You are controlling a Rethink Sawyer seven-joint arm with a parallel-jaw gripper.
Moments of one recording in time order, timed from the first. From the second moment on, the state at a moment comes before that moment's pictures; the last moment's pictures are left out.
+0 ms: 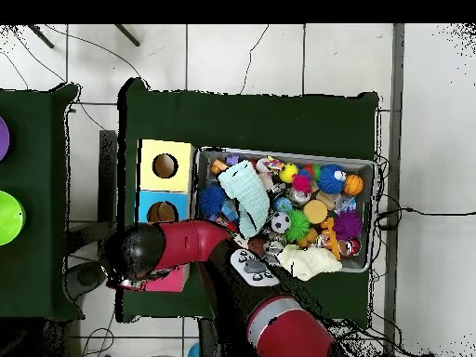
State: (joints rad) arm -0.27 -0.65 0.50 1.98 0.01 0.75 0.53
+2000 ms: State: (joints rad) arm -0.17 -0.75 0.41 1.89 -0.22 0.74 0.53
